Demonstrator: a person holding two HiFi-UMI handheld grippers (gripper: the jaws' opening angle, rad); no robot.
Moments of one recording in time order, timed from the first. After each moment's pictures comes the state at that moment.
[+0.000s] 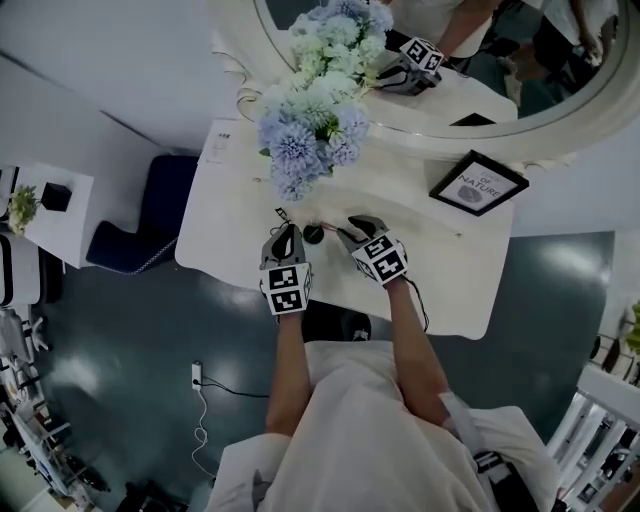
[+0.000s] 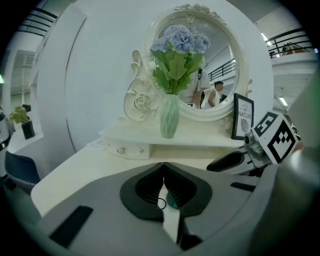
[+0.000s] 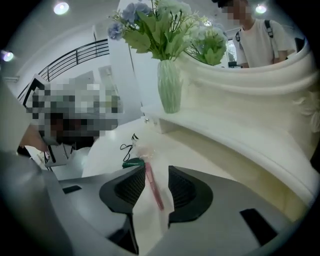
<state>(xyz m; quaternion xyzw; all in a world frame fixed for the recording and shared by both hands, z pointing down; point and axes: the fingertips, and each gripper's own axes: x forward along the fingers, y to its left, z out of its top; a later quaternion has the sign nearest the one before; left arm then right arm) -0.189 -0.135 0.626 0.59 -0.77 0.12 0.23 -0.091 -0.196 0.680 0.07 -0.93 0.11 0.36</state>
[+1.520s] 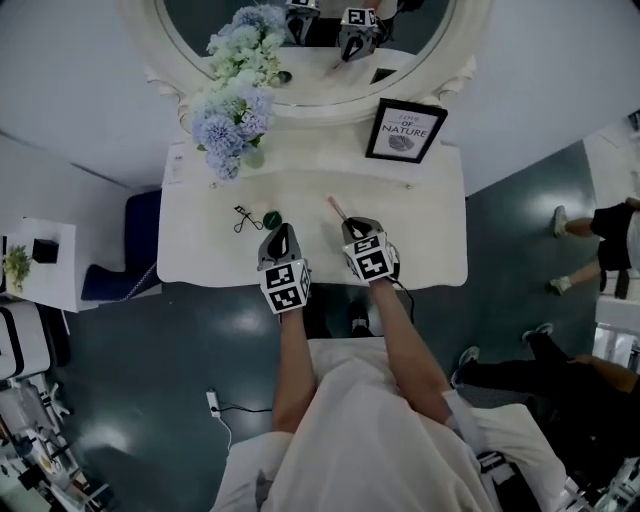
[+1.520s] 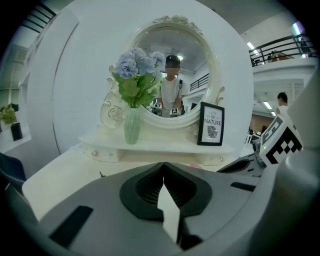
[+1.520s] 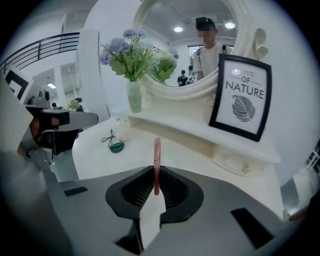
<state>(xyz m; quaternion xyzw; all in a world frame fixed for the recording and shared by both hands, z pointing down) -0.076 -0.125 0.587 0.64 -0.73 0.10 0.21 0.052 -0.180 0.635 0.29 -0.88 0.14 0.36</state>
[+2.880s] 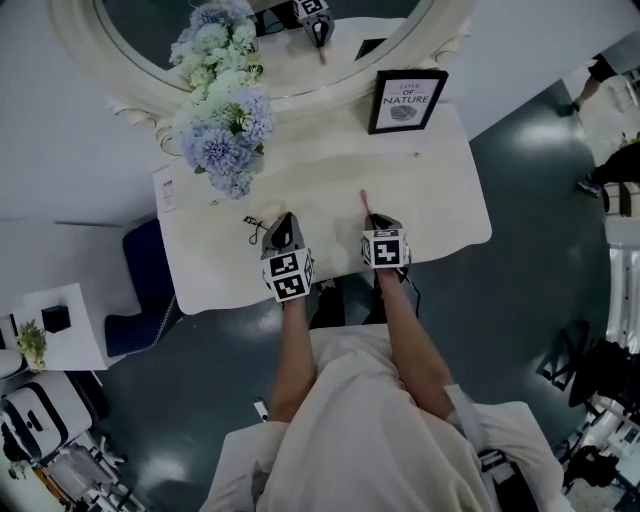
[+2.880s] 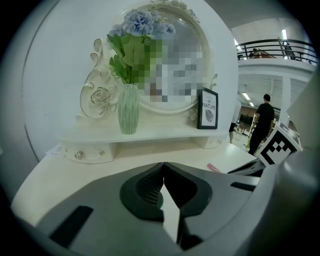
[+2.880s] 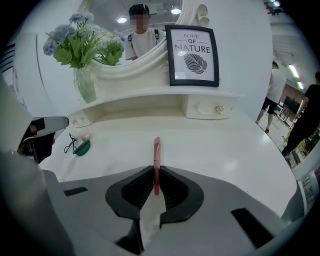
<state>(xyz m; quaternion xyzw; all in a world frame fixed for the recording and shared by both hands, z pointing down) -0.119 -0.153 0.637 0.73 -0.63 0.16 0.22 0.089 -0.164 0.713 0.51 -0.73 0.29 0.35</state>
